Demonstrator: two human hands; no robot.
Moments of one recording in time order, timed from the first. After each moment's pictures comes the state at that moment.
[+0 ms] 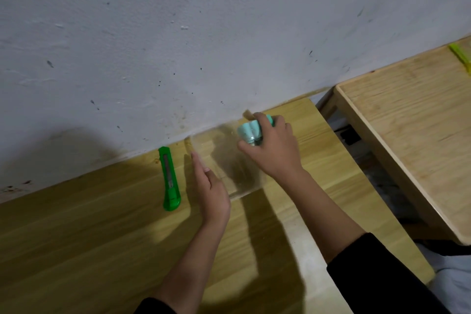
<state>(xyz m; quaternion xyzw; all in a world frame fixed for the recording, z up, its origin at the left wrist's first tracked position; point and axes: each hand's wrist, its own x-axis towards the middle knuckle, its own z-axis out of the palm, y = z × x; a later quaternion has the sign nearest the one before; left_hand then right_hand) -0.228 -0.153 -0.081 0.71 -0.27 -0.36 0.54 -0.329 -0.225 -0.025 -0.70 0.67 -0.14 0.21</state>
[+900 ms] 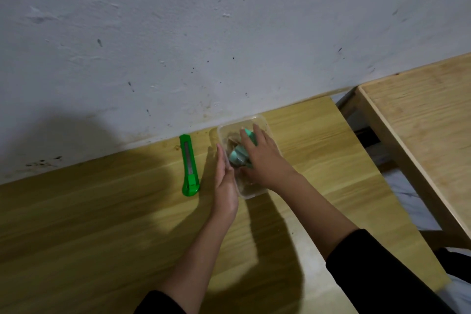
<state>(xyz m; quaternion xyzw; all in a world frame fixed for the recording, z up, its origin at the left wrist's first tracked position) -0.207 -0.138 -0.083 0.51 -0.18 -0.57 0.62 -0.293 -0.204 -0.056 -0.82 0.52 0.07 0.24</state>
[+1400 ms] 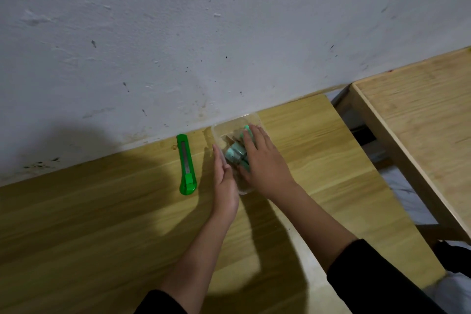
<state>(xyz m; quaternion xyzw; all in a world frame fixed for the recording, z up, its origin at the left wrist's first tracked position) -0.214 -0.140 -0.084 0.53 -0.16 -0.56 0.61 -0.299 -0.185 -0.057 -0.83 0.53 -0.02 0.17</state>
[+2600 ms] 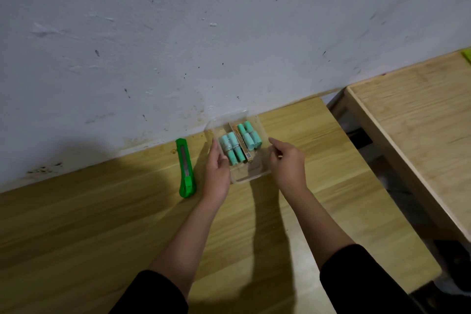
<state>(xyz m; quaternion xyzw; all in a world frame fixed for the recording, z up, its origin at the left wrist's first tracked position) -0.194 -0.156 -0.072 0.67 -0.31 -0.50 0.45 -0.330 -0.189 -0.070 -0.58 0.68 -0.30 0.32</state>
